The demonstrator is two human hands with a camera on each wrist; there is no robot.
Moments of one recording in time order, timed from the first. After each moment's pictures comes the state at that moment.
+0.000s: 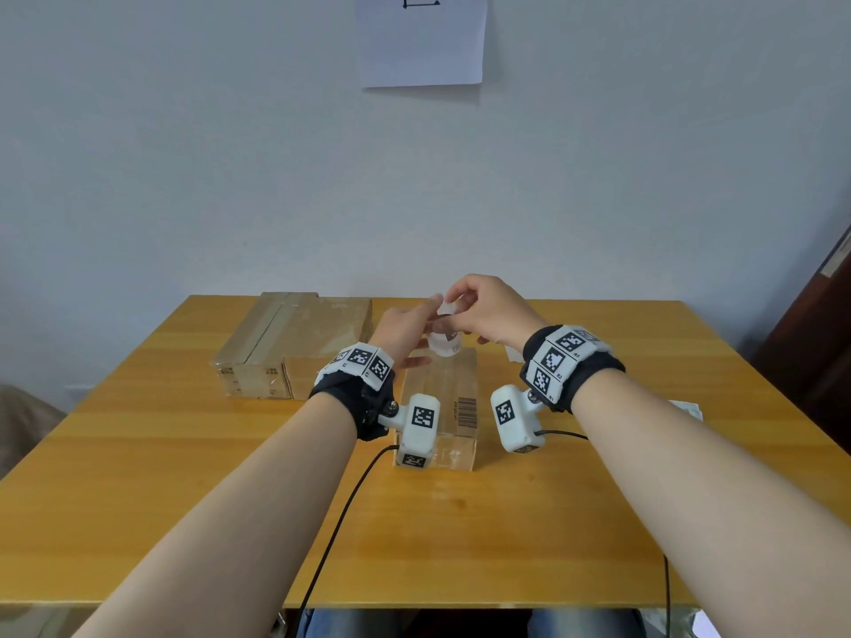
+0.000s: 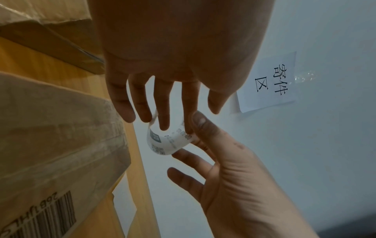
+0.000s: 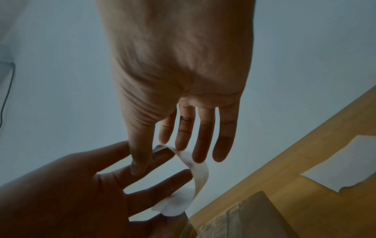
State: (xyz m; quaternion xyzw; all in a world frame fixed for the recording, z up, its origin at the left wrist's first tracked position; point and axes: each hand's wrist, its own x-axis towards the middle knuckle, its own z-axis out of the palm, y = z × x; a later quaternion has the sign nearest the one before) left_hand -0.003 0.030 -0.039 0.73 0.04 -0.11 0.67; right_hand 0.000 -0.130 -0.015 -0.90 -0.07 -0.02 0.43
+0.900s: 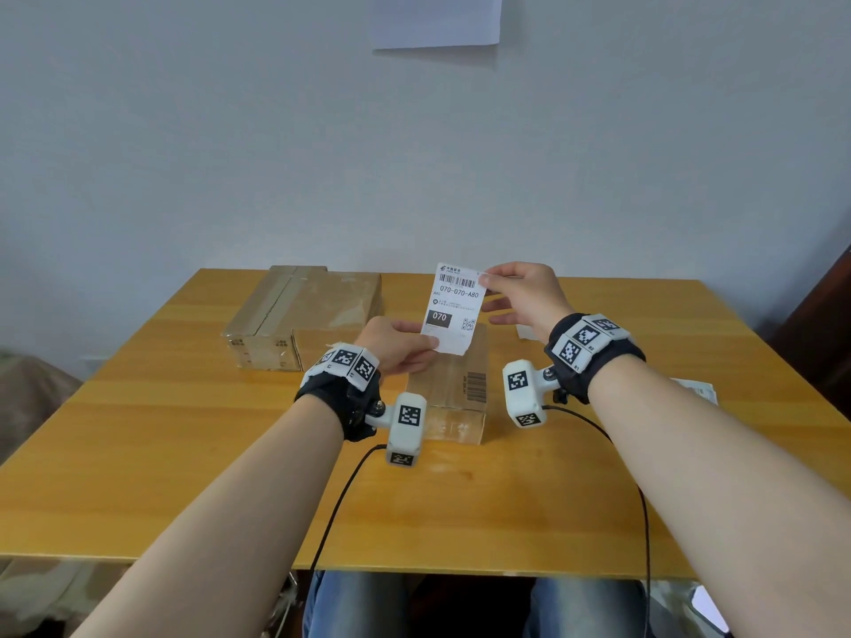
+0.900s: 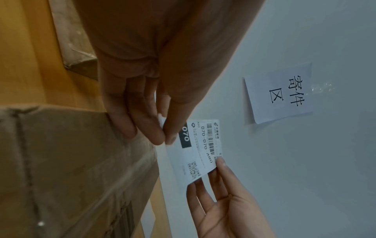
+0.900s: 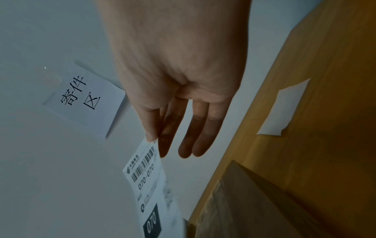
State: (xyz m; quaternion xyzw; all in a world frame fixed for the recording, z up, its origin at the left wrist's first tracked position) left_hand -0.016 0.064 -0.080 0.72 0.07 -0.16 0.67; right_hand 0.011 -0.155 -0.048 -0.76 0.06 -0.04 0.64
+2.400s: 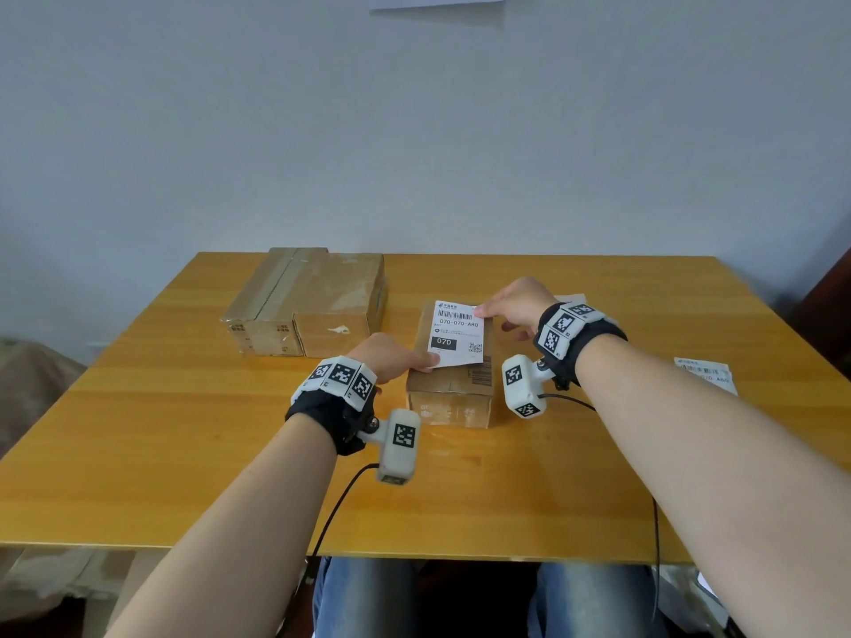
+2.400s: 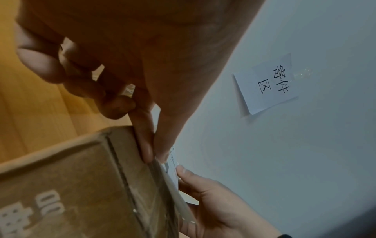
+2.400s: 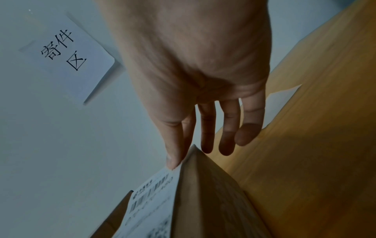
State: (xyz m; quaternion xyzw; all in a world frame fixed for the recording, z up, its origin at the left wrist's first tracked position) left_hand -0.028 0.076 -0.095 0.90 0.09 -0.21 0.36; right_hand 0.034 -0.153 -0.090 -0.91 0.10 0.08 0.40
